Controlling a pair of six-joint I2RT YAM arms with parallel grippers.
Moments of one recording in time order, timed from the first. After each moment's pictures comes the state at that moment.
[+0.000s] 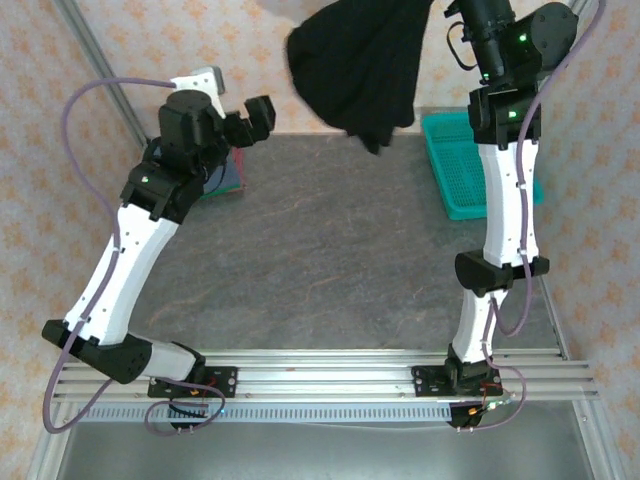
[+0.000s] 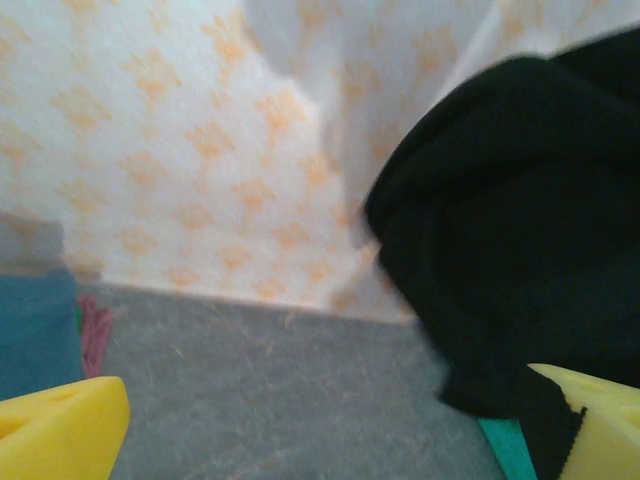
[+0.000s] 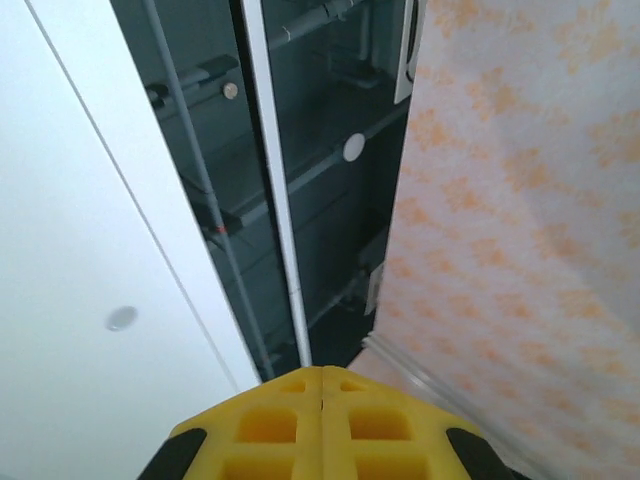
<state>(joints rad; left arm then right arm) -0.38 1.39 1.82 -0.65 -0.25 -0.44 0.24 1.97 2.80 -0.11 -0.27 1.43</state>
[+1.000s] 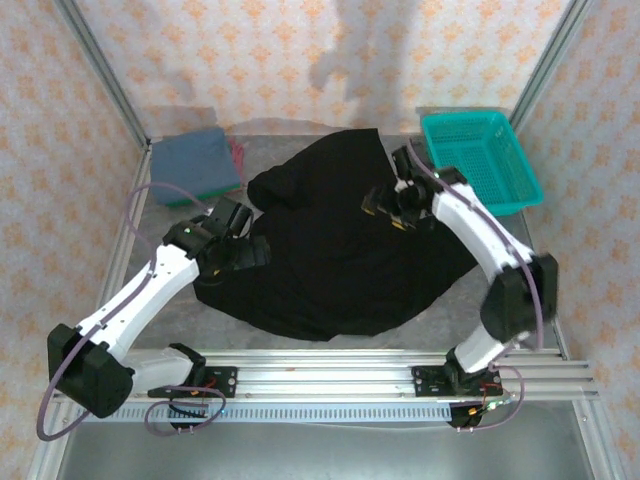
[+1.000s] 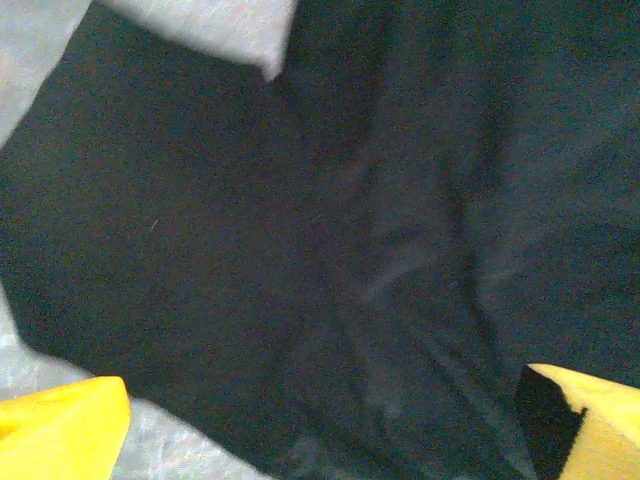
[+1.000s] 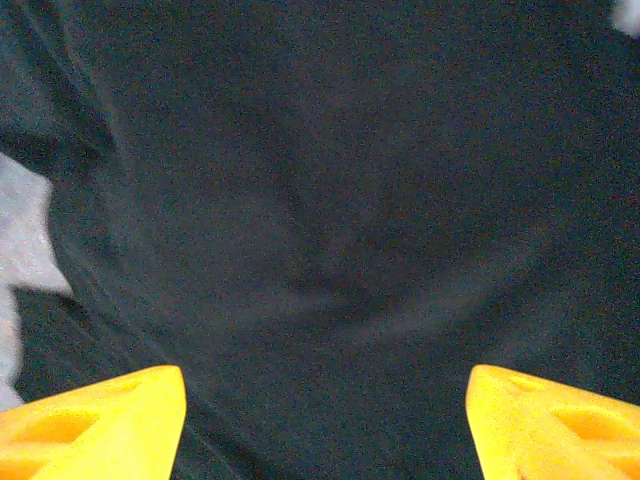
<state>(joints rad) -0.39 1.20 1.02 -1.03 -0.11 -0.70 0.36 1.55 1.39 -0.96 -0.16 0.70</state>
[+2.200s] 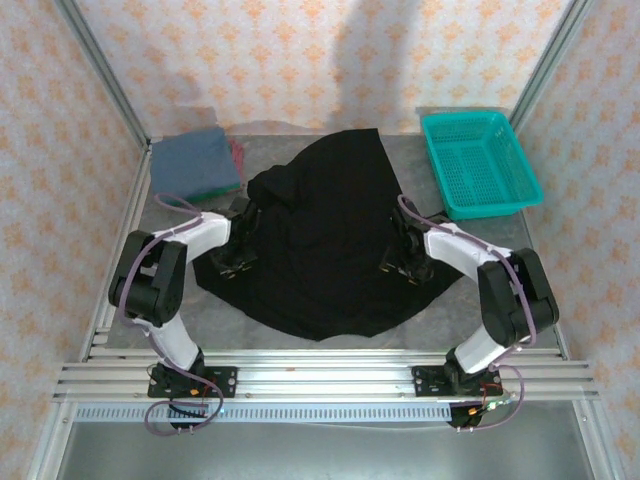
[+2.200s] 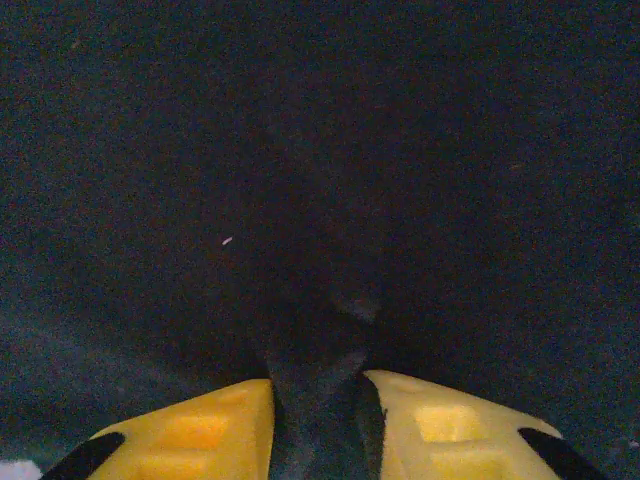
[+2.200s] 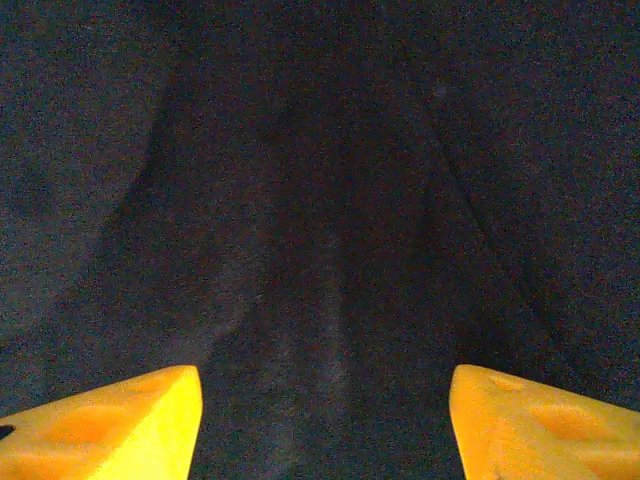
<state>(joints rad) -0.23 1.76 1.04 -0.83 -0.11 -0.84 0.37 1.59 0.93 -0.76 -0.05 0.80</state>
